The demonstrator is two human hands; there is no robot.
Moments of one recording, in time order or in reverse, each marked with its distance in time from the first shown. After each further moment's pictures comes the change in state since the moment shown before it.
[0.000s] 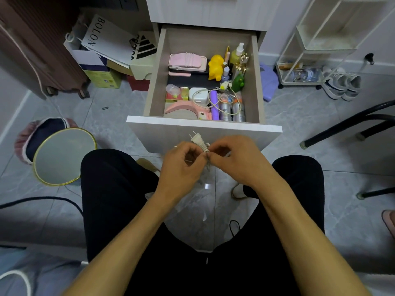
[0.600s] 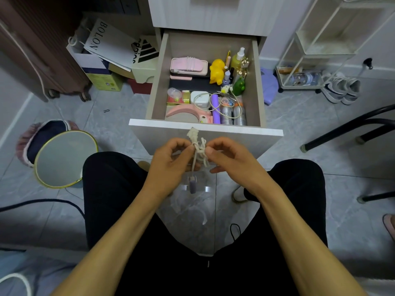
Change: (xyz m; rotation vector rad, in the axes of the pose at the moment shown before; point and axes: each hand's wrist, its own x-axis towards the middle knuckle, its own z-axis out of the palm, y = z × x) left_hand 0.009 0.001 -0.025 -0.355 -0.065 -0.220; right_hand -0.003 0.004 0.014 0.657 -0.058 0.140
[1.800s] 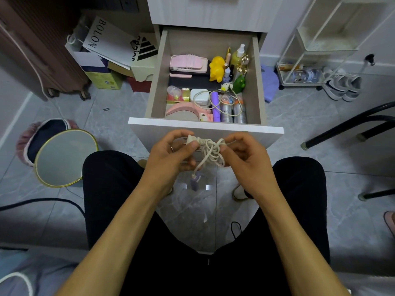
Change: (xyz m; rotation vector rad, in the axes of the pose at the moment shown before) left_hand 0.003 0.014 0.000 -0.231 -0.040 -0.151; right_hand -0.016 0.008 -0.003 -0.016 0.300 -0.224
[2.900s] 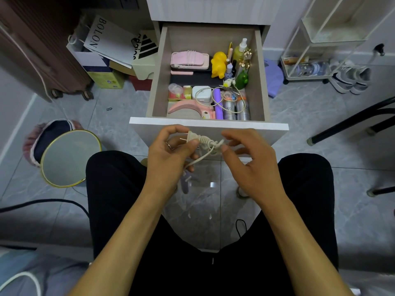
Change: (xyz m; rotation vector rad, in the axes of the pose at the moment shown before) left_hand -0.007 0.003 0.007 0.037 0.127 0.132; right_hand -0.005 -0.006 0.000 -0.362 0.083 -0.295
